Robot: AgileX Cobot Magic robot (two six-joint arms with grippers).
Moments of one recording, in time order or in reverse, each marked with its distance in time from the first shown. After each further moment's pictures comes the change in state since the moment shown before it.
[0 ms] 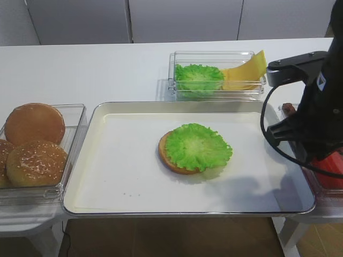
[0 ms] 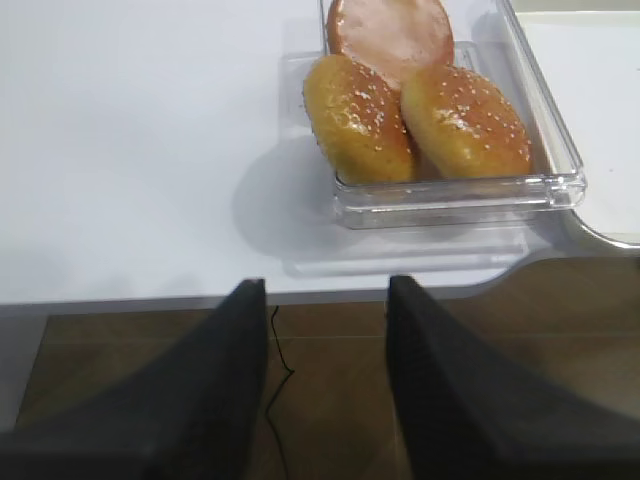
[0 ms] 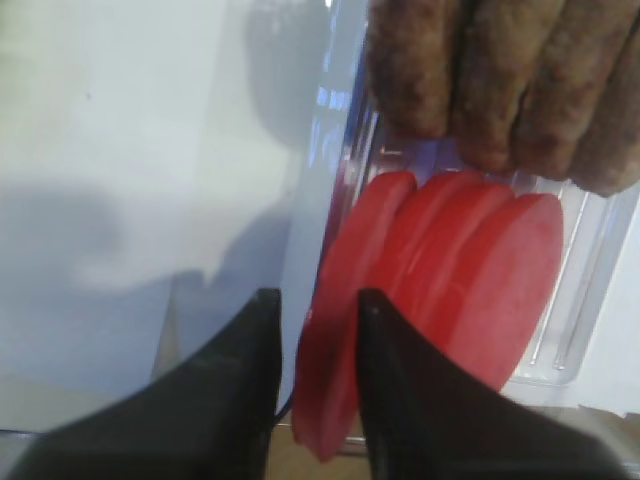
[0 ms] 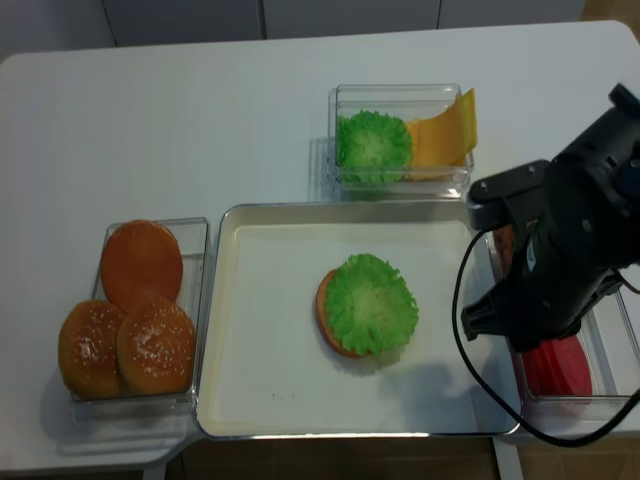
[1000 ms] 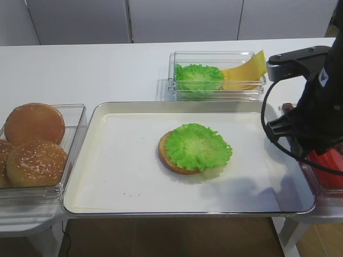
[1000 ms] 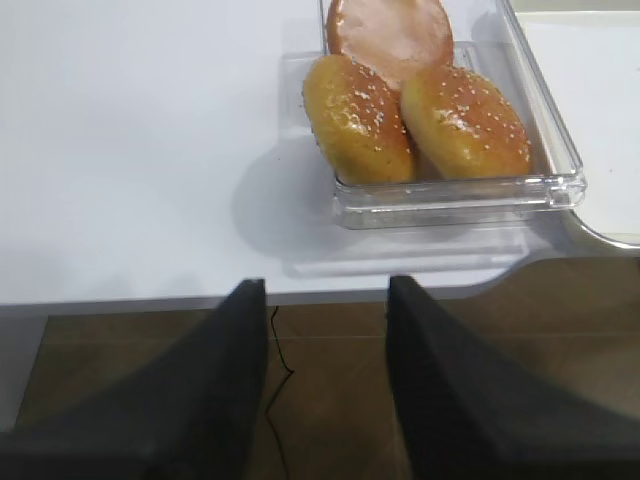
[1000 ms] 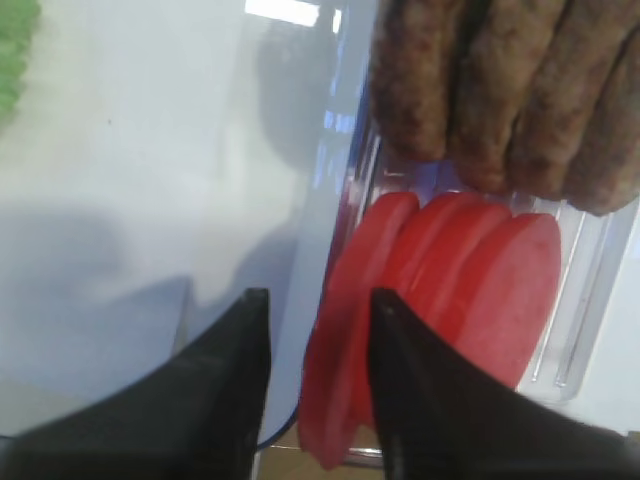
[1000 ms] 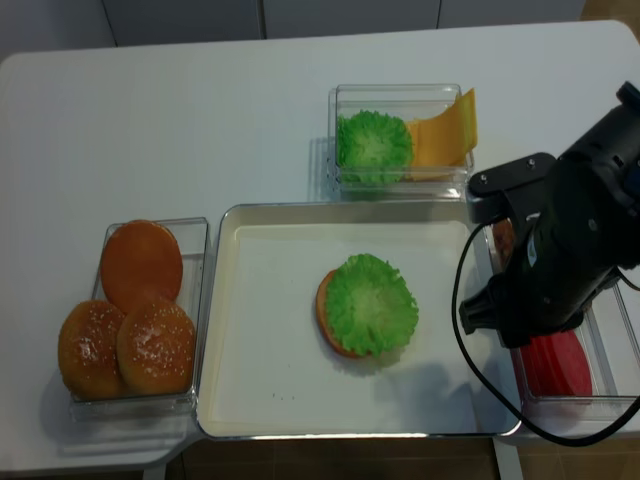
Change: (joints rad) left arm 0.000 0.000 0.000 0.000 0.000 0.000; right arm 0.000 -0.022 0.002 0.003 -0.030 -0.007
